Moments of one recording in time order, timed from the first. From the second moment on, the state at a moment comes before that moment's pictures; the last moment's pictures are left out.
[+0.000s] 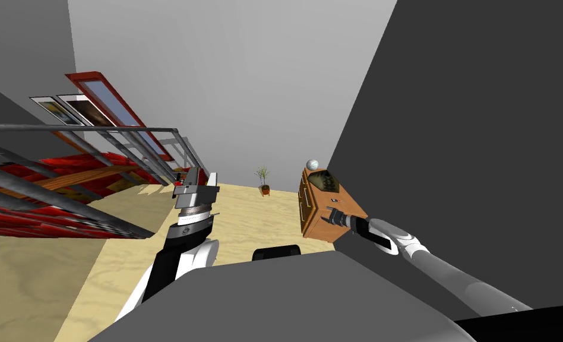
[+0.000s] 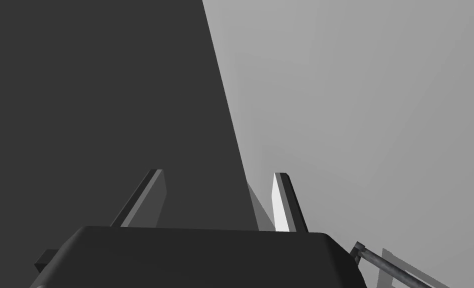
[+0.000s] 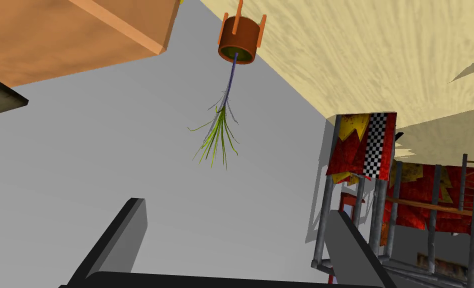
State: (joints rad) left arm 0.51 0.03 -0.02 -2.40 -0.07 -0.42 0.16; right arm 0.25 -1.03 0.25 -1.33 0.70 -0.63 0.35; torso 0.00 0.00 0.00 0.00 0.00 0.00
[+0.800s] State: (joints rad) left arm 0.51 0.03 -0.02 -2.40 -0.07 -0.42 0.16; right arm 0.23 -1.18 0.34 -1.10 0.79 -0.68 0.41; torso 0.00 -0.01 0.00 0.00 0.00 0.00
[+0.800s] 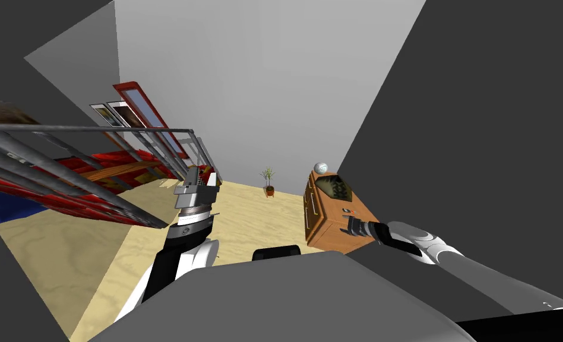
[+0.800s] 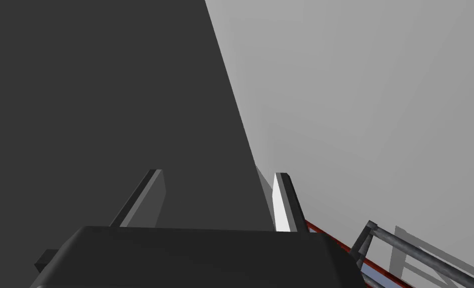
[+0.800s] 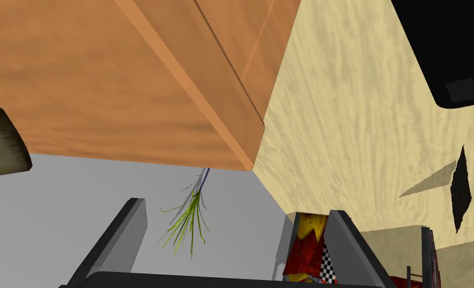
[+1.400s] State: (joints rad) left arm 0.51 0.03 -0.02 -2.40 -0.07 -0.42 0.16; right arm 0.26 -1.29 0.45 -0.89 0.84 -0.75 0.49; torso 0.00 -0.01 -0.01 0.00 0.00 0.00
